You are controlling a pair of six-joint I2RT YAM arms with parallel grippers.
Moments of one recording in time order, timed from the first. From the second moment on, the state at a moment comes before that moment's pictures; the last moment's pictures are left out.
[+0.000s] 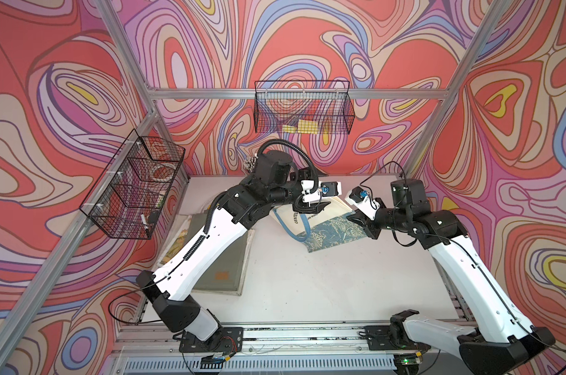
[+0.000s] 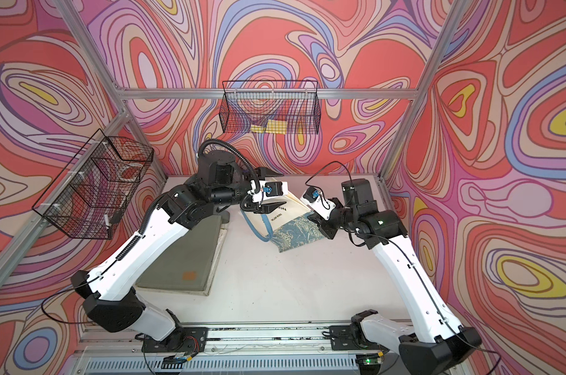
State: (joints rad) left arm -0.75 1.58 1.91 -0.70 0.35 0.92; right arm 0.30 1.17 1.41 -0.96 -0.43 -0.63
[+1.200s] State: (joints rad) left arm -0.64 1.52 1.68 -0.57 0.51 0.90; right arm 0.26 1.01 1.13 -0.70 -0.55 -0.64
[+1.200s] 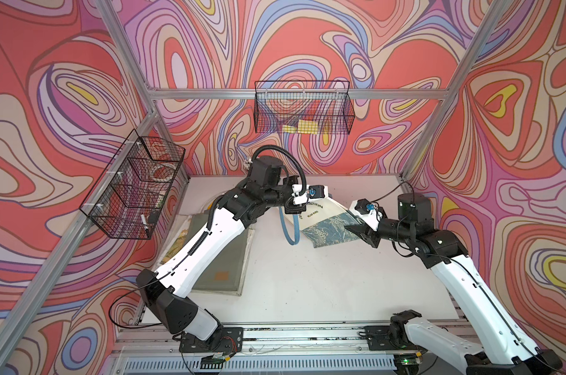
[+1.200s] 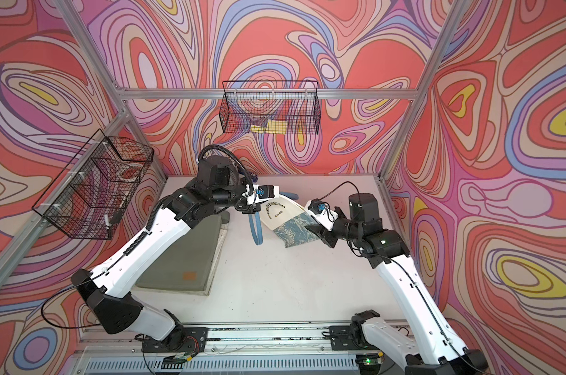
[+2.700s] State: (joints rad) left arm -0.71 1.65 1.84 -0.51 0.16 -1.00; right arm 0.30 1.17 1.25 -0.53 -0.15 -0.49
